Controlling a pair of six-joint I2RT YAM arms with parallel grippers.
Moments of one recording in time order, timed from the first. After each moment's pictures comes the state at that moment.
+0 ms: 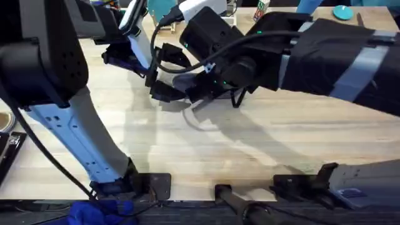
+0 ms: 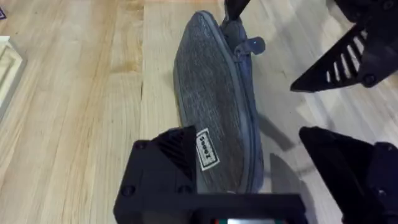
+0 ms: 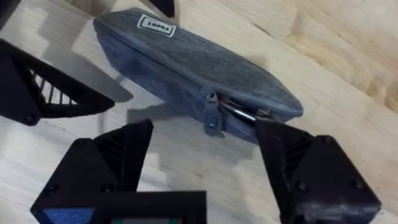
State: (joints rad) left arm 0.11 2.08 1.32 -1.33 1.14 2.06; right arm 0.89 1.63 1.28 -0.81 0.32 0.33
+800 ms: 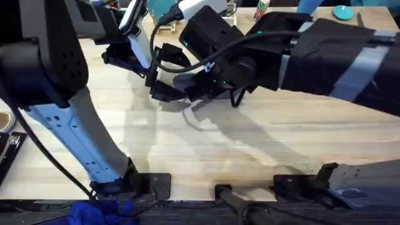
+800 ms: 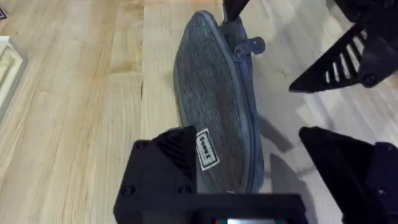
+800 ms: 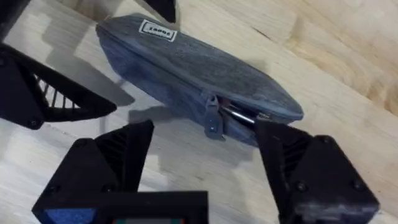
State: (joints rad) left arm 0.11 2.08 1.32 -1.33 1.14 2.06; right arm 0.89 1.63 1.28 -0.80 0.32 0.33
